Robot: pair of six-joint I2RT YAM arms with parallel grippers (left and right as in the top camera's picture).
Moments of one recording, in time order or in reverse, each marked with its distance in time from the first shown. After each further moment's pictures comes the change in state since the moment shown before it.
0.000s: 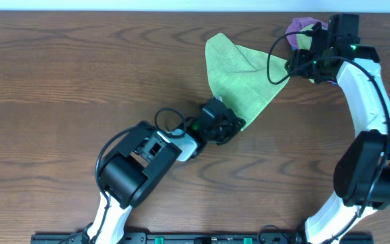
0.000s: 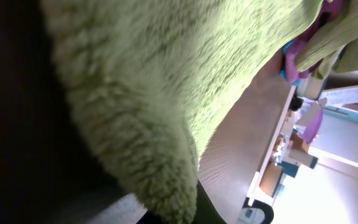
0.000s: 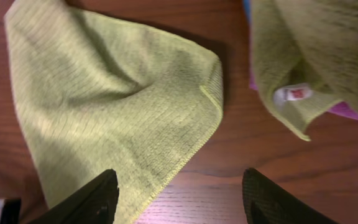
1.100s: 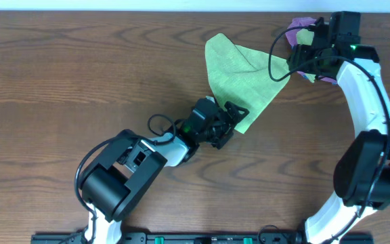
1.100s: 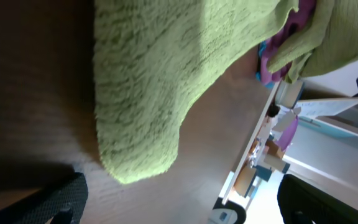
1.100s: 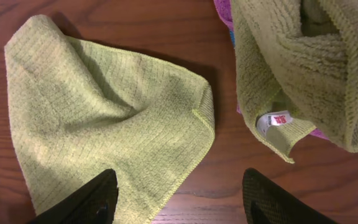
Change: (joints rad) left arm -0.008 -0.131 -0.093 -0.002 -0.029 -0.129; right arm 0.000 0.000 0.000 0.074 0.040 0.025
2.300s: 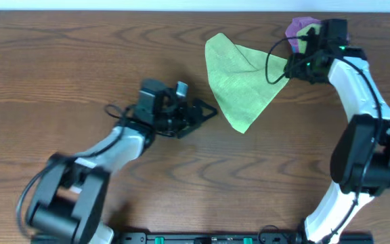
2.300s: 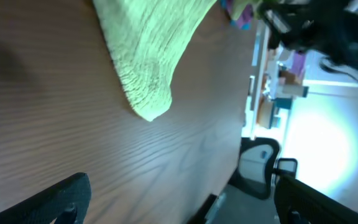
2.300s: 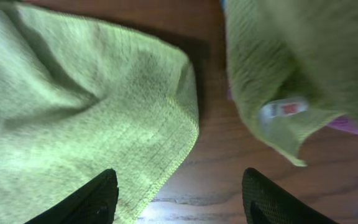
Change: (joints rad) left arm 0.305 -0.276 -0.091 -0.307 0.449 0.554; right arm 0.001 0.092 -0.004 0.010 0.048 -0.007
